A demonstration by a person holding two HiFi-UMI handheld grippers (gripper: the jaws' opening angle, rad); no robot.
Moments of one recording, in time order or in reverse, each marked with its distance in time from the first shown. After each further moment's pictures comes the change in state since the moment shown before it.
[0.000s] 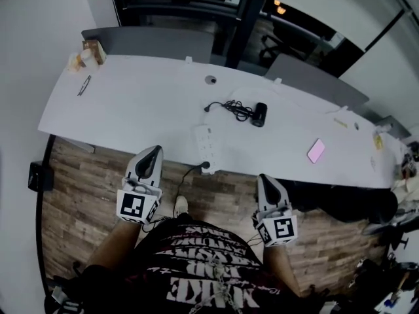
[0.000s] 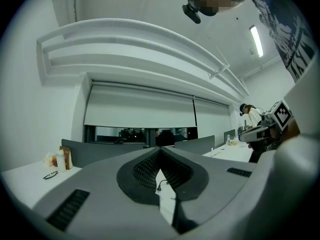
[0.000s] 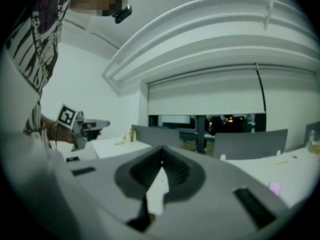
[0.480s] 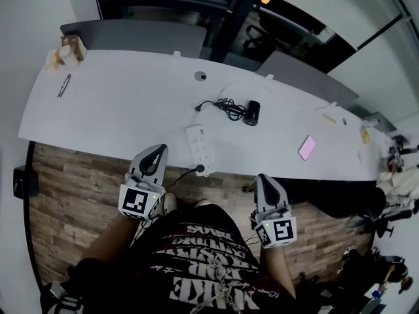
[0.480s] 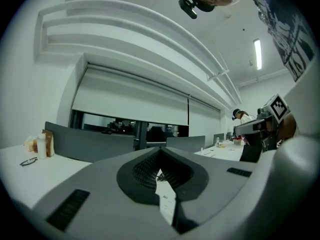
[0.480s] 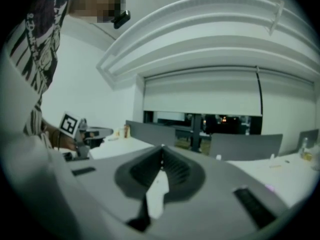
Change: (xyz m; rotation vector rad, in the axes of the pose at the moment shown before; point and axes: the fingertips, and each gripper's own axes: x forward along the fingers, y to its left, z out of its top) left arm 0.053 0.010 -0.046 -0.103 0.052 -0.133; right arm 0.031 0.002 0.012 -0.022 0.058 -0.077
